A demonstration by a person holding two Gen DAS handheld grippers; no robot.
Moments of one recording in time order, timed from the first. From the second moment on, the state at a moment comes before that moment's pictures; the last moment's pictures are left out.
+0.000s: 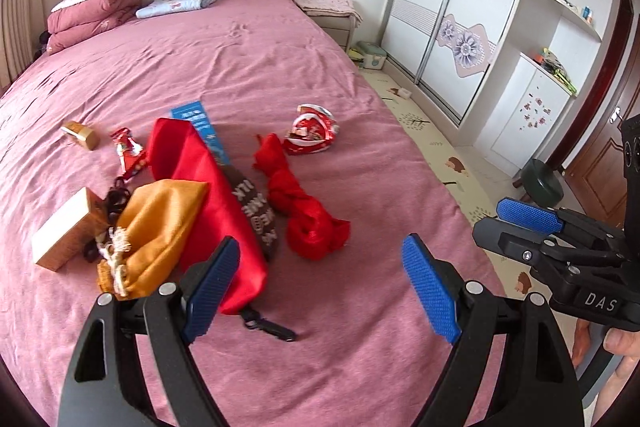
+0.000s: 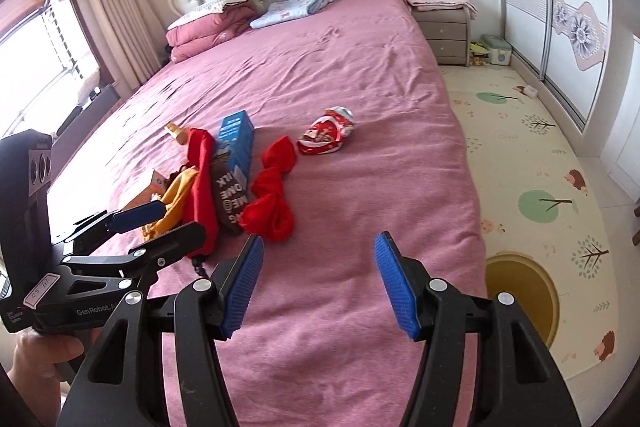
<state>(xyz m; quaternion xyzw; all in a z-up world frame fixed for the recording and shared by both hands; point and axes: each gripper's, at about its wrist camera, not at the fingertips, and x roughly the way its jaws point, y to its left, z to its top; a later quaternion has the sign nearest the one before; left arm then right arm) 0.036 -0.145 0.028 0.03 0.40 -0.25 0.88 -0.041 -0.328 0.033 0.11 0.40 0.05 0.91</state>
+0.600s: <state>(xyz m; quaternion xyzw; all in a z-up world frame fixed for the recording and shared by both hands) 0.072 -0.013 0.019 0.03 0.40 -0.19 0.90 0.006 -0.192 0.018 0.09 0.42 0.11 0.90</state>
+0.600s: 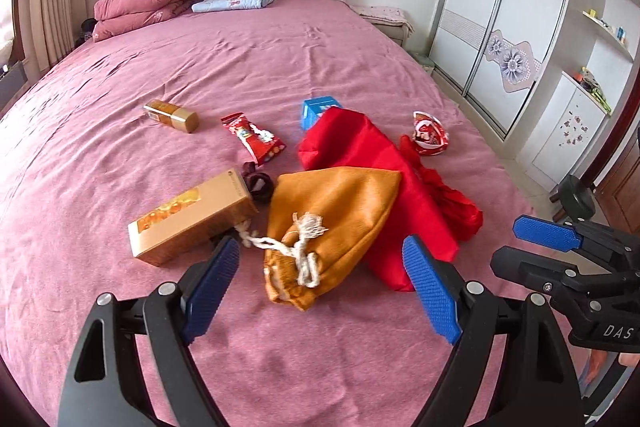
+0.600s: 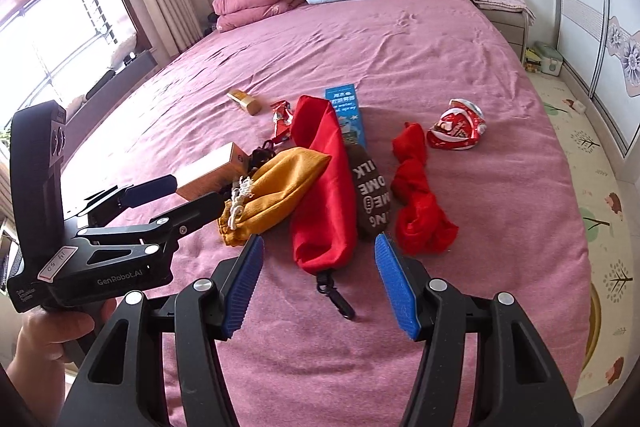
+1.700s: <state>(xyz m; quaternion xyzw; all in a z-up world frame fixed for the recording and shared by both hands) 0.155 0.067 -0.030 0.07 0.43 -0.20 0.88 0.086 -0.144 -0.032 0.15 0.47 0.12 0.86</state>
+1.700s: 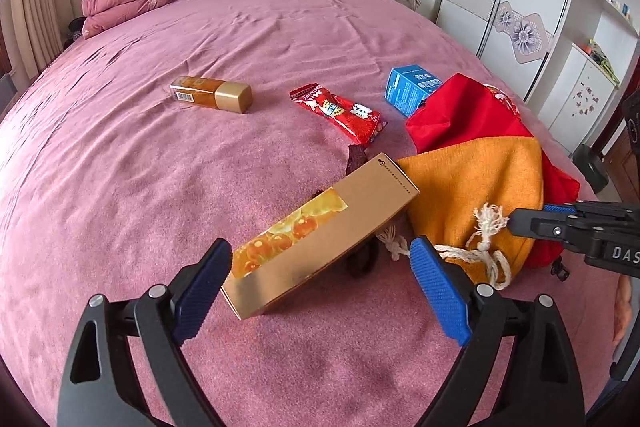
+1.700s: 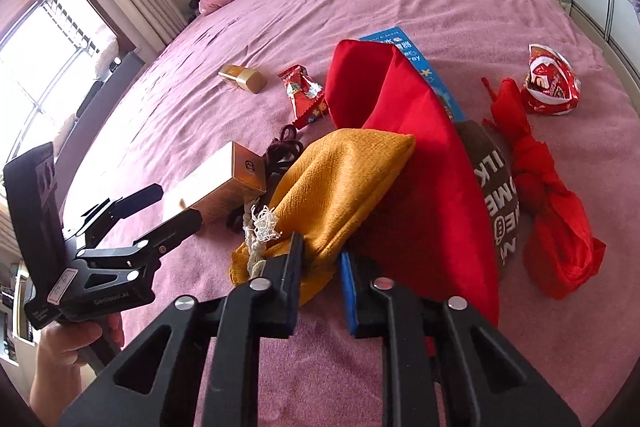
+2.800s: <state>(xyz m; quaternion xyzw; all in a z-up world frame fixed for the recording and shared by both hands) 0.122 0.030 0.009 0.02 0.44 -0.28 0.85 0.036 -0.173 0.025 0.13 0.43 0.14 0.88</state>
